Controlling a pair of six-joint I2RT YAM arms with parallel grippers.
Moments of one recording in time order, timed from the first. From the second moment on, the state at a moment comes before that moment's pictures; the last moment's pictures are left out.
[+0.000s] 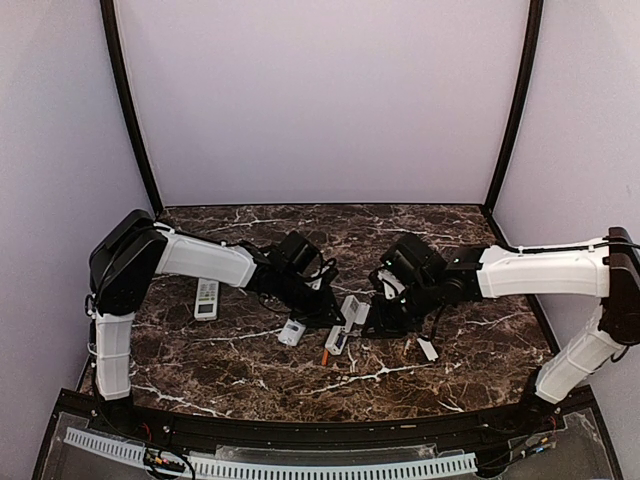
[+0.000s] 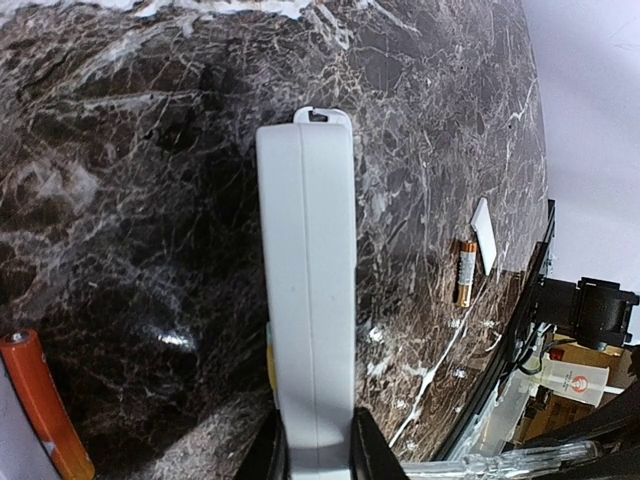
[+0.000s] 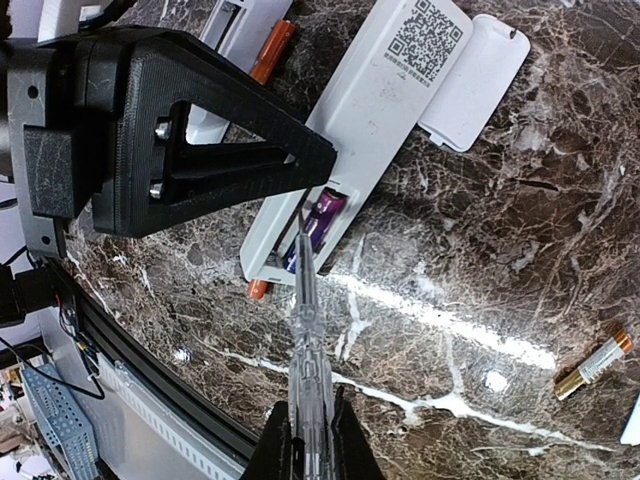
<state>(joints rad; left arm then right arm) -0.83 2.07 1.34 -0.24 0.53 -0.68 0.92 1.51 0.98 -0.53 -0.23 0.79</state>
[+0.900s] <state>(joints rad) -0.83 2.06 1.34 -0.25 0.49 -0.69 0.93 1.39 0.92 -0.64 -0.20 0.82</state>
